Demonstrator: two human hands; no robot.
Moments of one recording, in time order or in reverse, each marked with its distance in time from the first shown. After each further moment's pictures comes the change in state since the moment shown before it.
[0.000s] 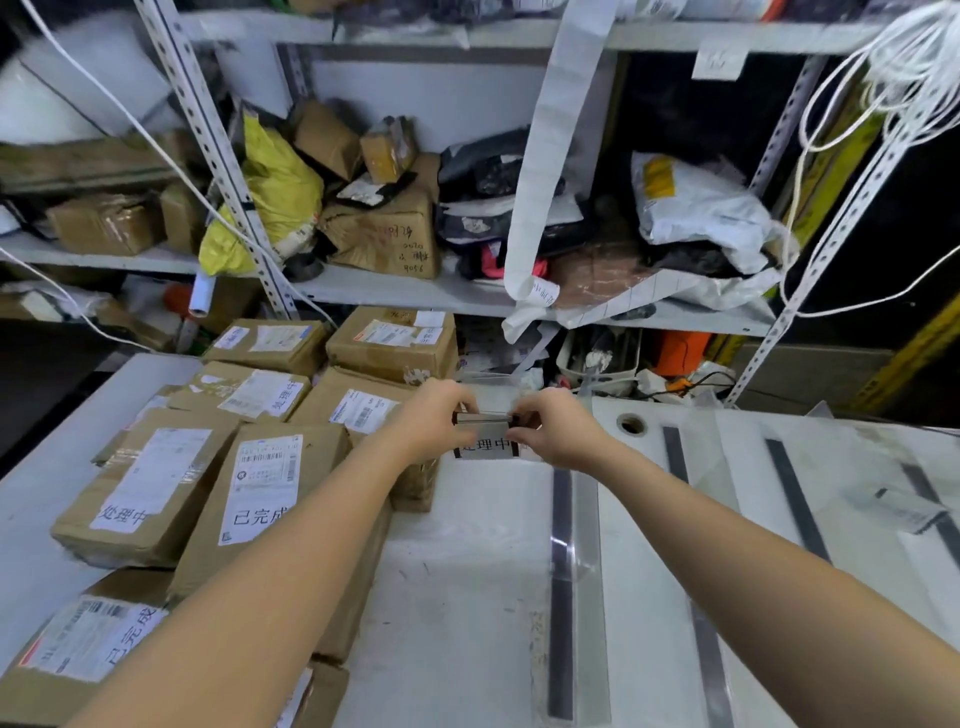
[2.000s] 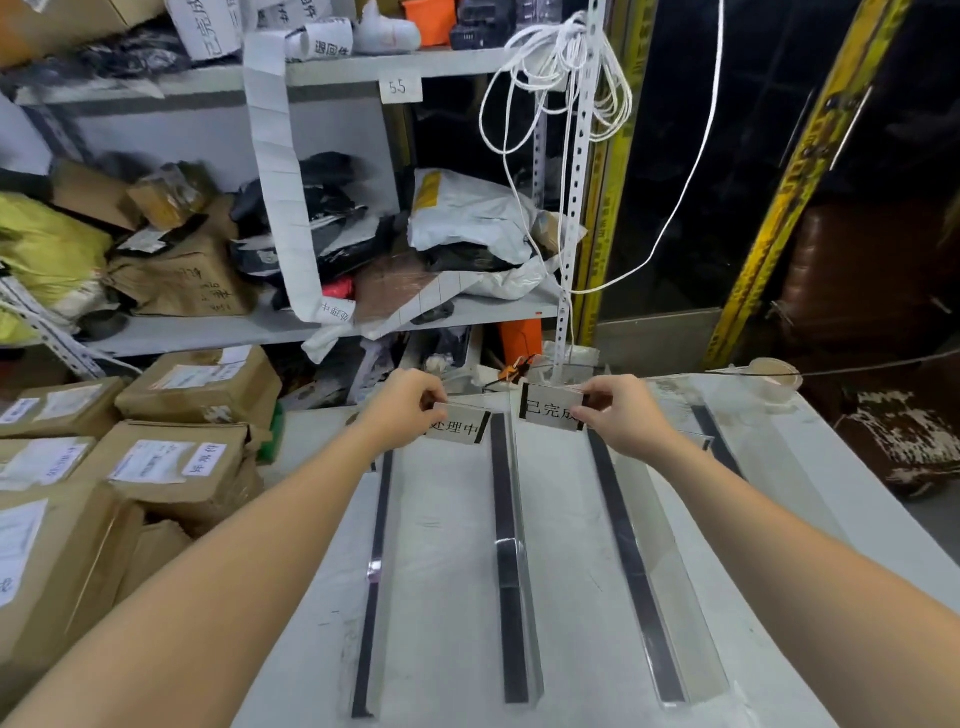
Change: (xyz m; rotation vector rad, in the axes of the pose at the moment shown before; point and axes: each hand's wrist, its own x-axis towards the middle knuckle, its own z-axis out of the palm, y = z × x) left_hand 0.090 0.240 0.099 -0.071 0.047 0.164; right_hand -0.196 0.276 -0.168 0.172 0.384 0.338
